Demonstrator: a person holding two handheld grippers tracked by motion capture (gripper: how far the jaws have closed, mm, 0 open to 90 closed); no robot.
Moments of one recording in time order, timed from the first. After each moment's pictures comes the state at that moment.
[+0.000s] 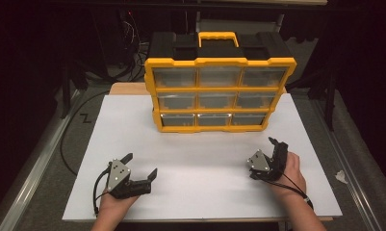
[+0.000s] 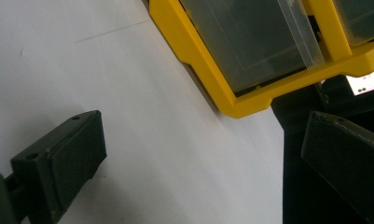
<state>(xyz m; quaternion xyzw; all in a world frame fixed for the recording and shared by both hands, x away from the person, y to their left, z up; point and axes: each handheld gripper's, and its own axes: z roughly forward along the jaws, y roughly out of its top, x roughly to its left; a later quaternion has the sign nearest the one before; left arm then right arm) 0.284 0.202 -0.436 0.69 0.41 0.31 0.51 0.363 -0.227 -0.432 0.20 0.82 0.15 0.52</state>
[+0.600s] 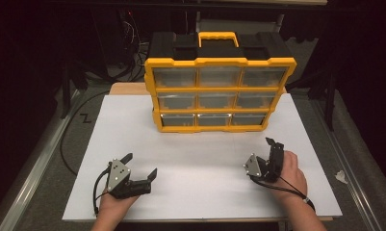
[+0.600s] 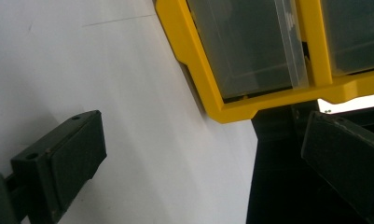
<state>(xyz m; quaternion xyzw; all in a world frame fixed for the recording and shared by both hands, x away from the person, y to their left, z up) 0.284 0.202 -0.436 0.69 0.41 0.31 0.51 0.355 -0.217 -0.432 0.13 0.82 0.09 0.55</state>
